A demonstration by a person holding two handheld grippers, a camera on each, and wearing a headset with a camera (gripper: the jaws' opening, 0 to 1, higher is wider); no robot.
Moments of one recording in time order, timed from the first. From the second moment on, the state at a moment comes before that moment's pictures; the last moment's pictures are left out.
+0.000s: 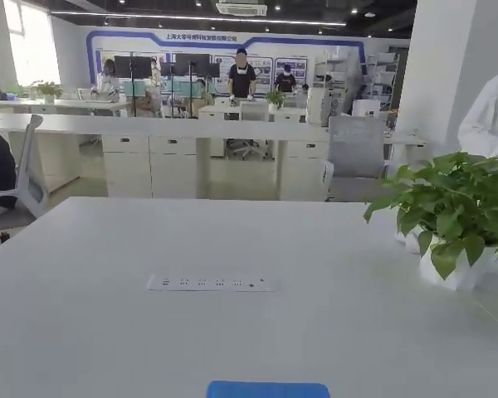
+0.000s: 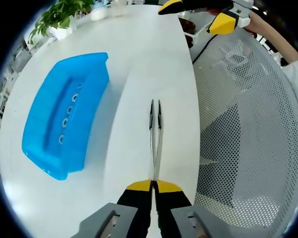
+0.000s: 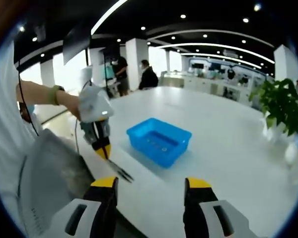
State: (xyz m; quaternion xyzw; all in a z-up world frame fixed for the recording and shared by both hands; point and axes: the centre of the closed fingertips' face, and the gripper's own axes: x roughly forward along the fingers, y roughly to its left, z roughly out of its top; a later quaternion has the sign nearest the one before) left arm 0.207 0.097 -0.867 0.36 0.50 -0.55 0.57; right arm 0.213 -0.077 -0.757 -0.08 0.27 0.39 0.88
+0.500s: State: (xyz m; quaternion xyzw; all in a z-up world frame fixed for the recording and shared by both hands) left arm 0.212 0.114 -0.825 0.26 0.46 -0.50 0.69; right arm 0.227 -0.088 -0.736 -0.03 0.23 0.37 0.90
